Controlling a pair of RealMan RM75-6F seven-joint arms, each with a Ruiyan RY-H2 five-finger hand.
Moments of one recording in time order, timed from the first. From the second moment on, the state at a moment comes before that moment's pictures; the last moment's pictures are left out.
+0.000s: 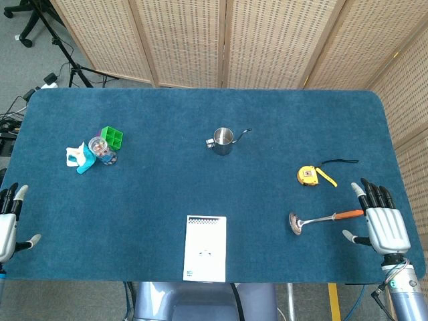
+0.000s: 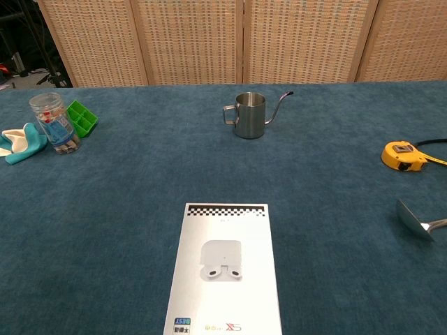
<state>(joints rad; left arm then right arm) -0.09 -1.11 -0.06 -1.77 1.29 1.45 0.33 0.18 -1.11 0.09 -1.72 -1.36 1.34 -0.19</state>
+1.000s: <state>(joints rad) -0.08 -1.10 -0.06 -1.78 1.31 1.47 0.34 0.19 -1.12 0.09 -1.69 -1.41 1.35 -0.14</state>
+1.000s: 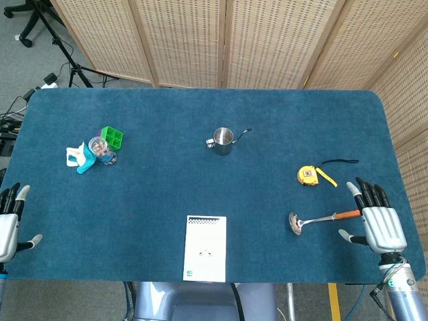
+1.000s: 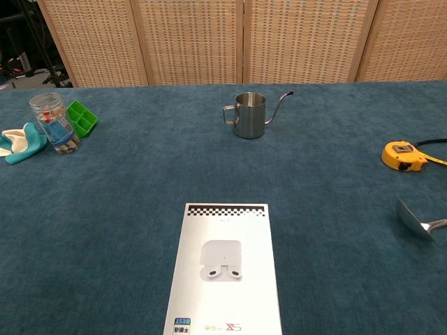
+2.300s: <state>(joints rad) -0.10 -1.13 -0.05 -1.75 1.31 1.43 0.31 0.74 -1.24 0.21 -1.40 -0.85 0.64 -0.36</state>
